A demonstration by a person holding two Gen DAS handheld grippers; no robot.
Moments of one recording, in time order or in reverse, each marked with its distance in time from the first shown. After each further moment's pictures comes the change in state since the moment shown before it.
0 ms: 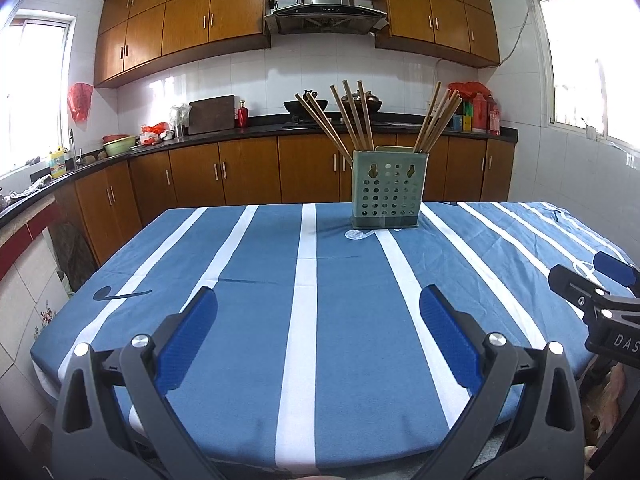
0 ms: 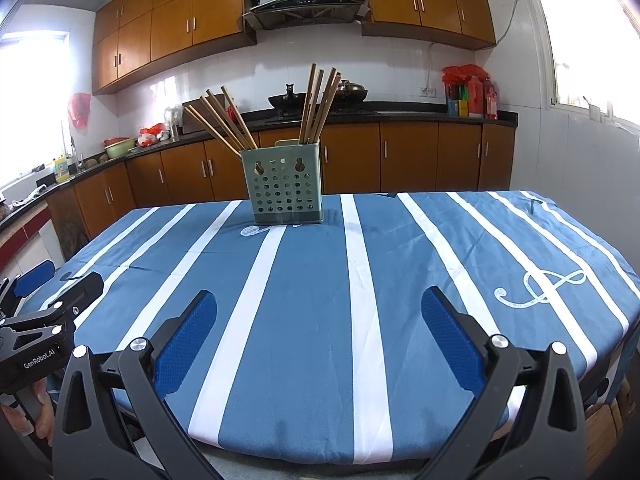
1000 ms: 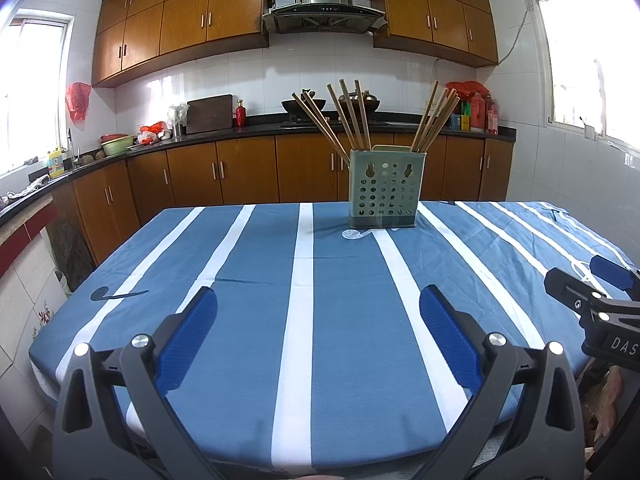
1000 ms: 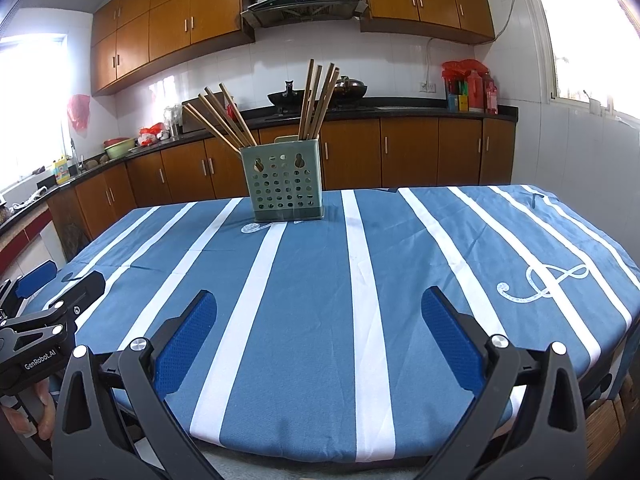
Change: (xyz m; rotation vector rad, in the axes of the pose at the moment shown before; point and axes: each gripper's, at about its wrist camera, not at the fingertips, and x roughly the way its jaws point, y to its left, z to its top) left arm 0.000 -0.002 0.000 0.000 0.002 0.000; right arm 0.001 0.002 -0.003 0.010 0.010 0.004
